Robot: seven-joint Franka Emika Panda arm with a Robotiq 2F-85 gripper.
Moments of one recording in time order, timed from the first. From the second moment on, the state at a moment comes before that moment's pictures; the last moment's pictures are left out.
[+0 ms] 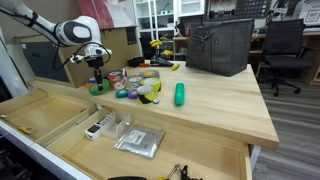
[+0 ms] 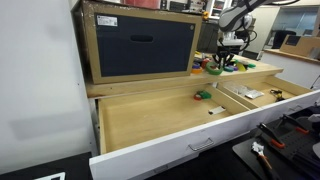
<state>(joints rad) 0.05 0.49 -0.13 -1.75 -0.04 2.09 0.56</state>
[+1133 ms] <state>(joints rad) 0.01 0.48 -0.11 -1.82 0.05 2.11 0.56</state>
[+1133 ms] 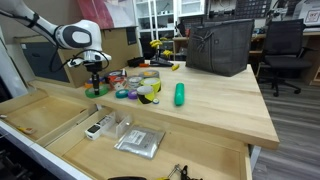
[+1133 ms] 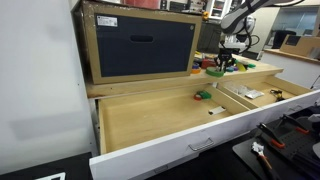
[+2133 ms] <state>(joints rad) -0.03 0.49 -0.14 -1.82 0.06 2.17 0.56</state>
